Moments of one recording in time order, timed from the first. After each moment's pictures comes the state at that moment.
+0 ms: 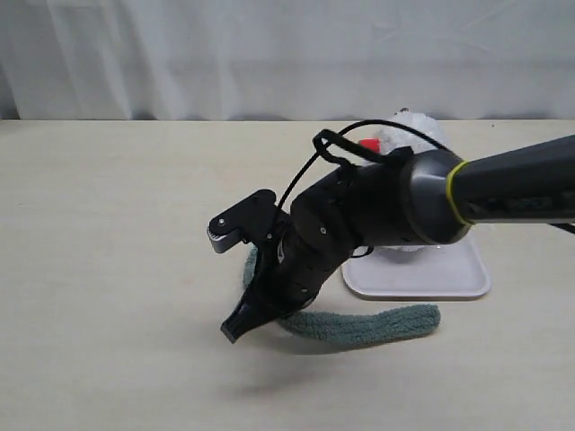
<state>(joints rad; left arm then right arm) -0.03 0.00 0.00 -0.04 0.32 0.11 0.75 1.96 -1.17 0.00 0.51 -0.01</state>
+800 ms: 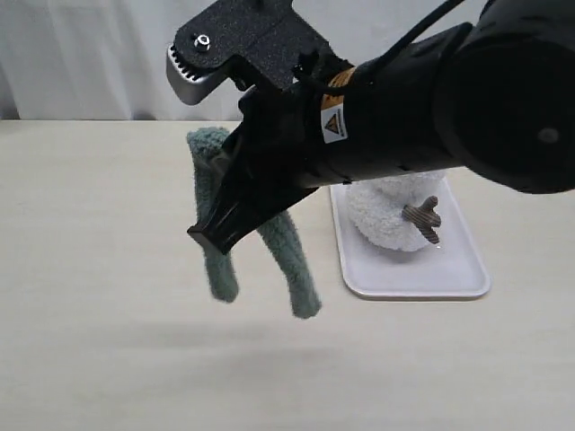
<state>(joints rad) -0.03 0.00 0.00 -0.04 0.32 0.11 0.88 1.44 -1.17 -0.19 0.48 -0.01</state>
